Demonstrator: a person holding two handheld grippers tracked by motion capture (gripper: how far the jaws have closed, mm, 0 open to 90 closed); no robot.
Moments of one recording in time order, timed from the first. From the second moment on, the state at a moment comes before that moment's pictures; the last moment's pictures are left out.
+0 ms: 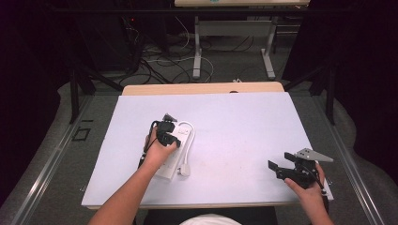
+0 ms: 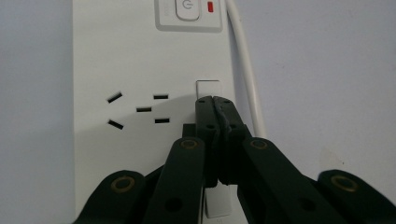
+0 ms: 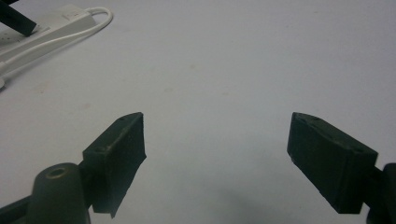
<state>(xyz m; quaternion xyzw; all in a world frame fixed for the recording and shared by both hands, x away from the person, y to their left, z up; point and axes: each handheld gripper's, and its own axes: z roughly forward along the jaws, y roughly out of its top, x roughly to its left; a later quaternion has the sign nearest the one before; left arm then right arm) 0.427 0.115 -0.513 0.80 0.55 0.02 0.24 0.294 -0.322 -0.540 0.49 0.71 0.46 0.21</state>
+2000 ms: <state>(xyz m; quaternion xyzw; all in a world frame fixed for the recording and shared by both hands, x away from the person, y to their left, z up) 0.416 0.116 -0.469 0.82 0.50 0.06 0.28 0.293 -0.323 -0.539 0.48 0.71 0.46 0.21</state>
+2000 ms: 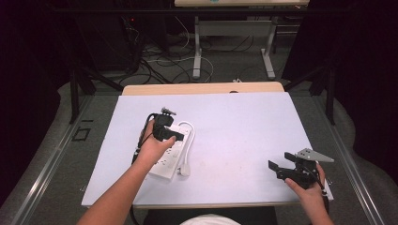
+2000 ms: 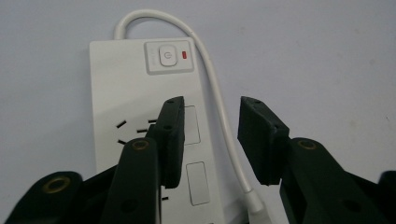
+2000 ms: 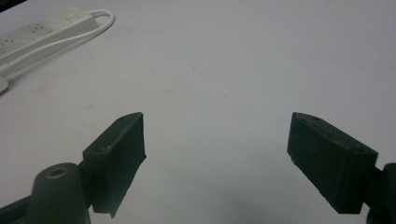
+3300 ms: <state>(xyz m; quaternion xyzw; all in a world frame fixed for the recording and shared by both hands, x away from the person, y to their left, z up) 0.385 0.146 -0.431 0.81 0.45 0.14 0.35 0.291 -0.322 -0.537 0.49 0.71 0.46 0.22</state>
